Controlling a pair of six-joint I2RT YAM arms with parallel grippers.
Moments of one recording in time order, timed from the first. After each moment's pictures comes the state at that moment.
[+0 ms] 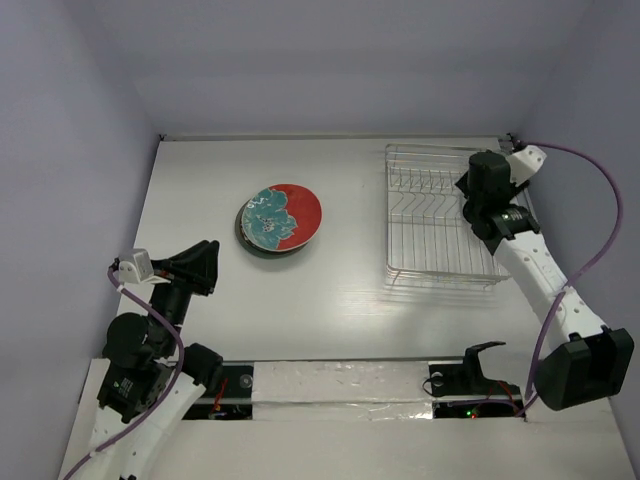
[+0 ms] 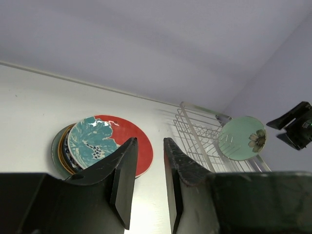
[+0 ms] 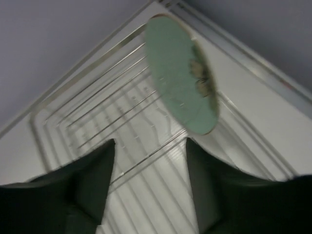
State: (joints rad) left arm -0.49 0.11 0.63 -0.31 -0.25 -0.45; right arm 0.26 1.20 1.11 -0.37 0.71 0.64
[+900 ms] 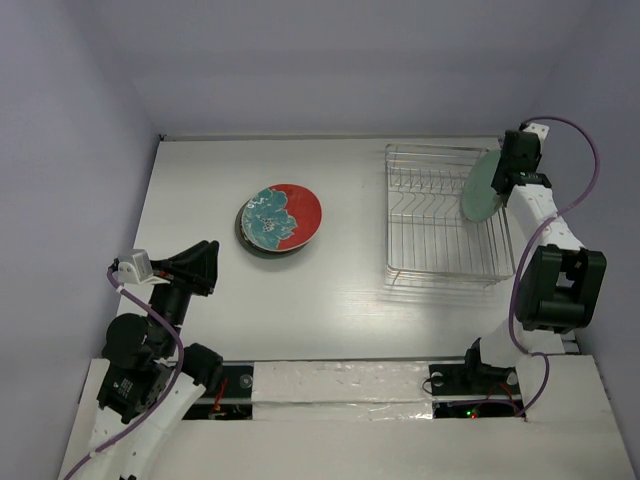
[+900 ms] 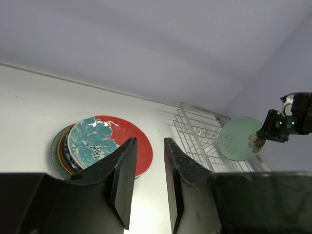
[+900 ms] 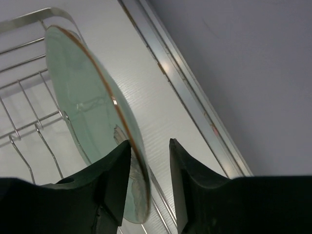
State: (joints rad) left arm -0.49 0.10 0.63 -0.31 -0.25 -0.45; right arm -0.14 1.61 1.31 -0.31 0.48 0.10
